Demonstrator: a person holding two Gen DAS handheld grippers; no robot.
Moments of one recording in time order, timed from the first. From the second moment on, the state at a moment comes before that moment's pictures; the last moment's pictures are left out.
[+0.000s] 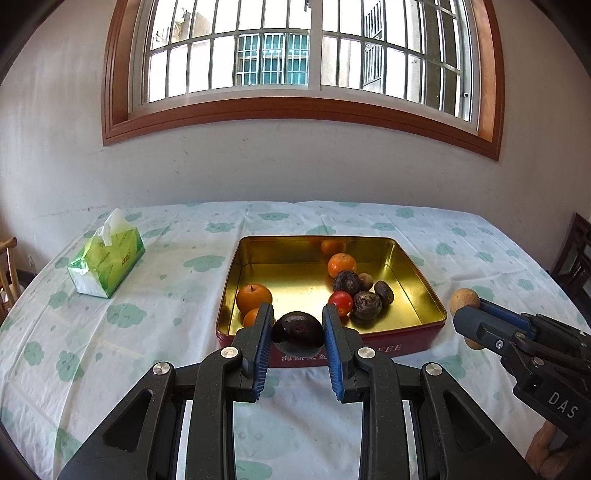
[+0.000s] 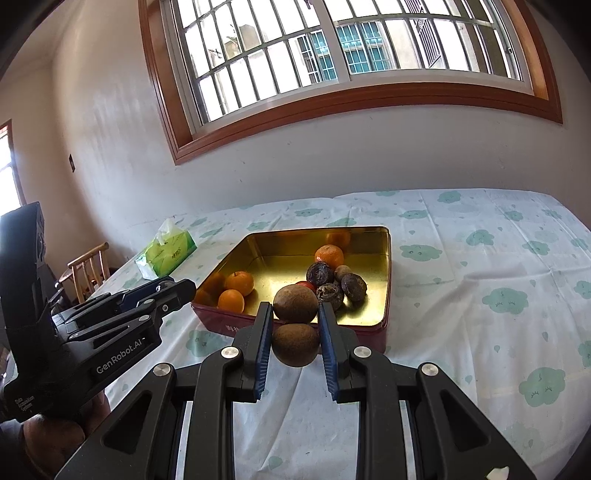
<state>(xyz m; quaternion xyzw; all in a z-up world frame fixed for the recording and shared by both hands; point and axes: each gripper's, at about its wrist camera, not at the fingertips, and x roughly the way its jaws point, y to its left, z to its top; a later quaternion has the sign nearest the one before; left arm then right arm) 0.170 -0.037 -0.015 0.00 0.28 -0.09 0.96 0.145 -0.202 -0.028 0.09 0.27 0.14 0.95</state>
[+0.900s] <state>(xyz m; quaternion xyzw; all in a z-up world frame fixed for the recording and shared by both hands) 0.205 -0.033 -0.015 0.00 0.28 -0.08 0.96 0.173 -0.190 -0.027 0.09 0.27 0.15 0.95</state>
